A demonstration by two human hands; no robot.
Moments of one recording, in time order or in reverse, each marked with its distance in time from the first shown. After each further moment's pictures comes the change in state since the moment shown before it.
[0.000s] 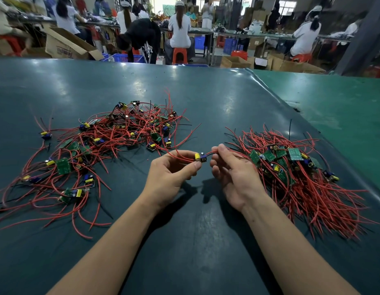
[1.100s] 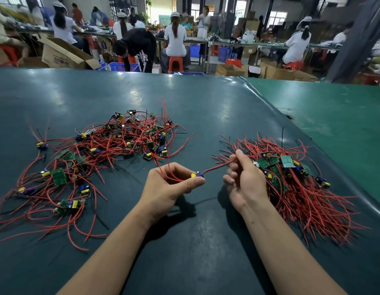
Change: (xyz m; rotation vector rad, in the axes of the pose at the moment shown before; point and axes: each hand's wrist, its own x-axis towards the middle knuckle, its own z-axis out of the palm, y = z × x) left_hand -0.005 0.006 -0.001 -0.008 -0.073 -0.070; right_hand 0.016 -0.009 -0.016 0.143 0.216 -0.112
